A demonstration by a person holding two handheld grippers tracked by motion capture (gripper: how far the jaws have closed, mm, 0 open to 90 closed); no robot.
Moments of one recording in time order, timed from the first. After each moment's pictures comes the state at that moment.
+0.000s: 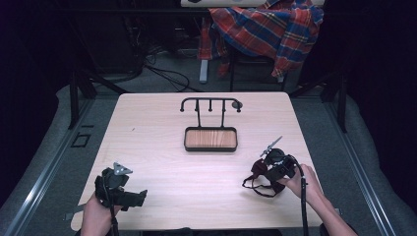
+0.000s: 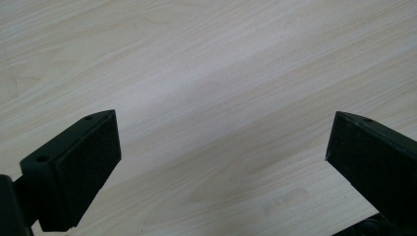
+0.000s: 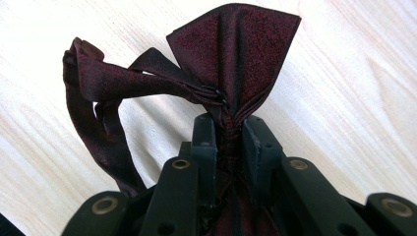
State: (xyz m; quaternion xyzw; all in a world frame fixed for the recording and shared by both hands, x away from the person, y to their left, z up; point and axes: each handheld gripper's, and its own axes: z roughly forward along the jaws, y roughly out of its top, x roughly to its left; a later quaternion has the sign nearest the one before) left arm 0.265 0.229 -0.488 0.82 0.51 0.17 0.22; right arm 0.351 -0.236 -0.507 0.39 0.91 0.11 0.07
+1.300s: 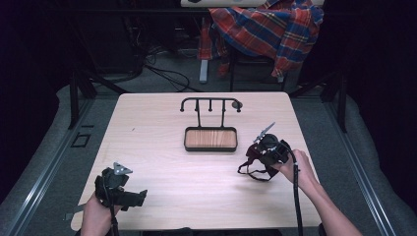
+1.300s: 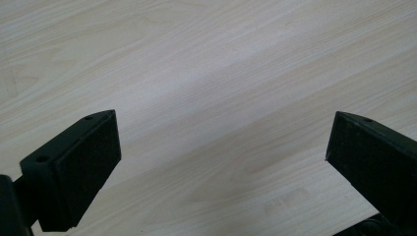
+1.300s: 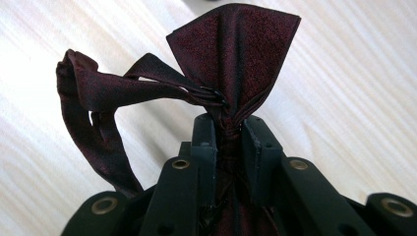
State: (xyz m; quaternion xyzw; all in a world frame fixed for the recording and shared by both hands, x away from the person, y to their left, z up) left arm 0.266 0.230 -0.488 0.82 0.51 0.16 0.22; right arm 0.380 -0.216 -0.479 0.37 0.91 0.12 0.13
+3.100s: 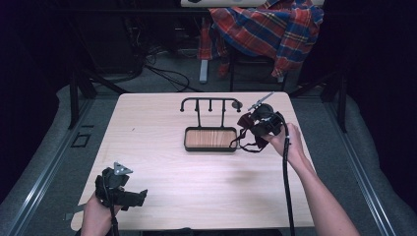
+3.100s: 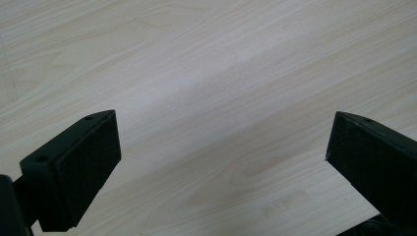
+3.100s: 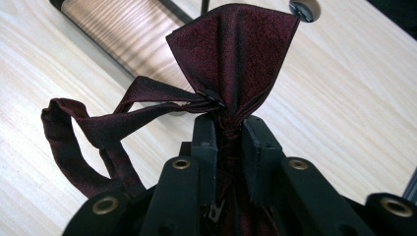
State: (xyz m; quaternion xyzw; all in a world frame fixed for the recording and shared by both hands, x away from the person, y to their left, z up) left arm 0.266 0.229 -0.487 0.82 0.50 0.17 0.22; right arm 0.428 -0.196 -0.419 0.40 0.88 0.20 0.17
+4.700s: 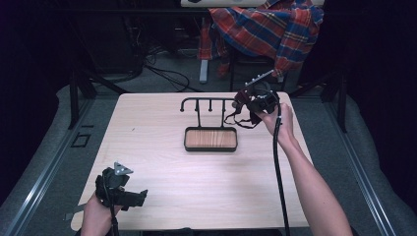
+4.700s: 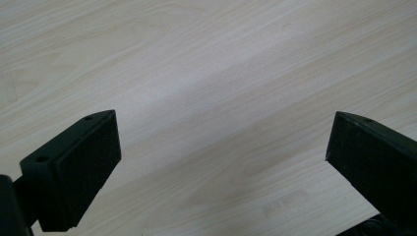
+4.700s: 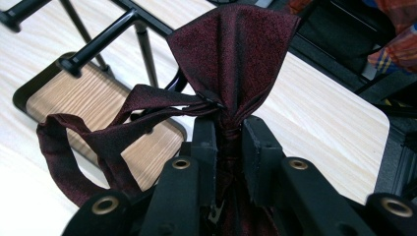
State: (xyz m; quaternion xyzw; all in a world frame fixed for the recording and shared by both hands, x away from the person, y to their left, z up) left arm 0.266 0.229 -0.488 0.82 0.50 0.17 0.22; right arm 0.475 -0.185 -0.388 0.44 0.83 0.25 0.23
